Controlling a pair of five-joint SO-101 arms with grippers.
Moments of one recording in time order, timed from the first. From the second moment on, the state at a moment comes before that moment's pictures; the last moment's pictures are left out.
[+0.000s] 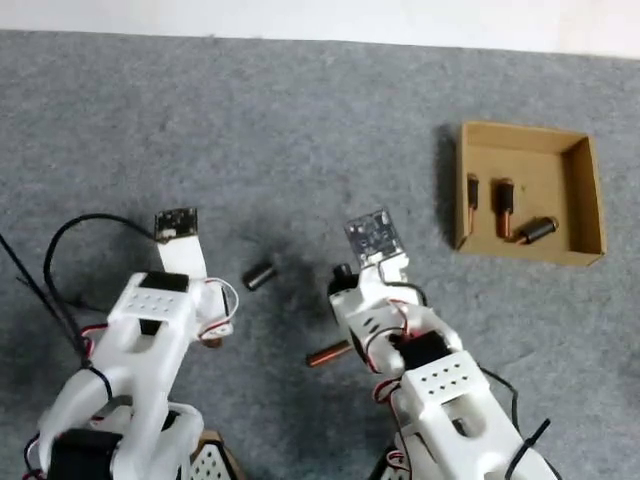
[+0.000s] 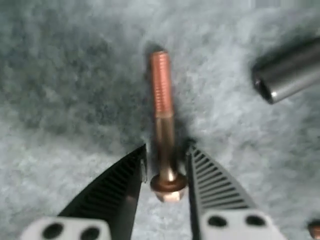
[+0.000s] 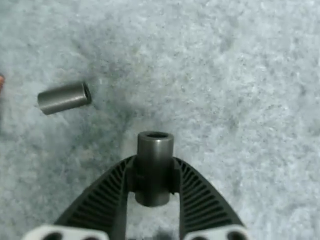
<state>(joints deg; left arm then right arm) -0.7 -25.5 64.2 52.1 23.0 -28.8 -51.3 76.7 25.7 3.2</state>
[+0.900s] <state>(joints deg) -15.3 -43.1 64.8 49.7 -13.1 -24.4 -51.3 78.3 25.7 6.9</state>
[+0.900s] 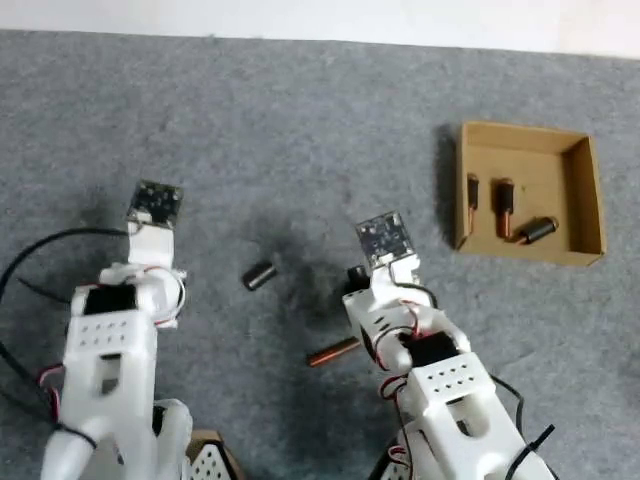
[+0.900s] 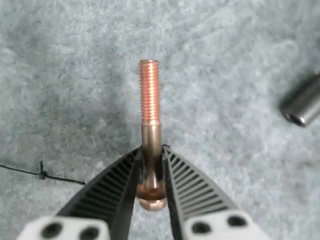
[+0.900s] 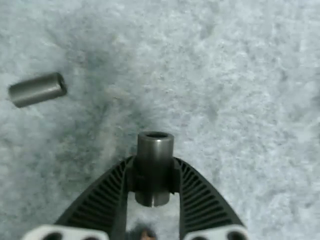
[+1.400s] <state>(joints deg) -14.4 -54.1 70.5 53.1 -73.7 -24.0 -51.8 79.8 25.7 8.3</state>
